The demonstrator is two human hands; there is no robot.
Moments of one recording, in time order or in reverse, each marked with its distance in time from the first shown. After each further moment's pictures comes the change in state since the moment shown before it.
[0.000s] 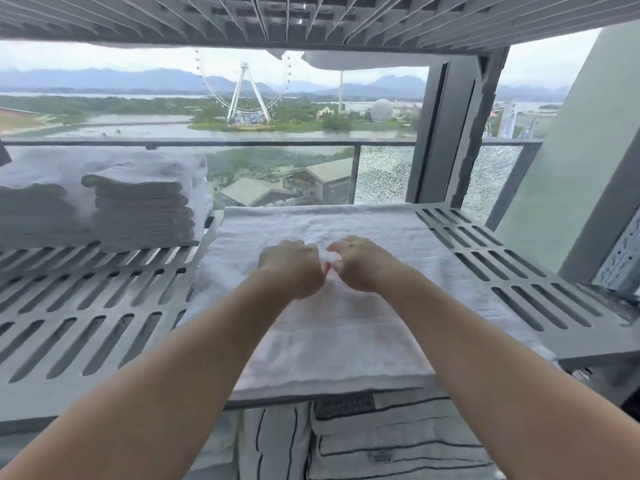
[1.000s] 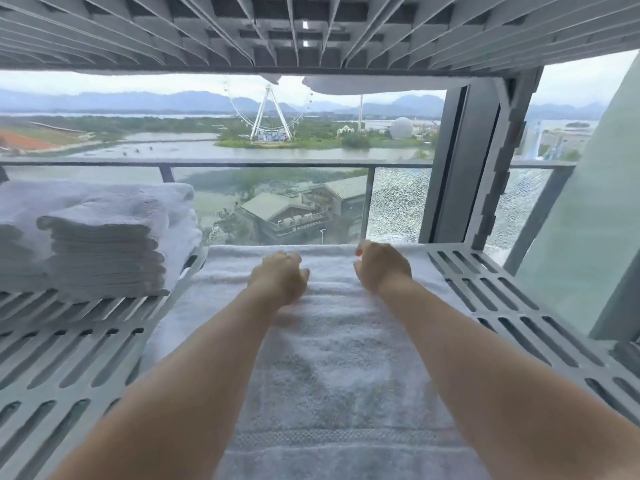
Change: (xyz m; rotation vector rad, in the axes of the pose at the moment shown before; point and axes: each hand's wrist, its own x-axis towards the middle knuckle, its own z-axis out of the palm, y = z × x) left_hand 0.141 -0.021 0.017 -0.237 0.048 -0.178; right_hand 0.129 0.086 -0.014 0.076 0.300 0.182
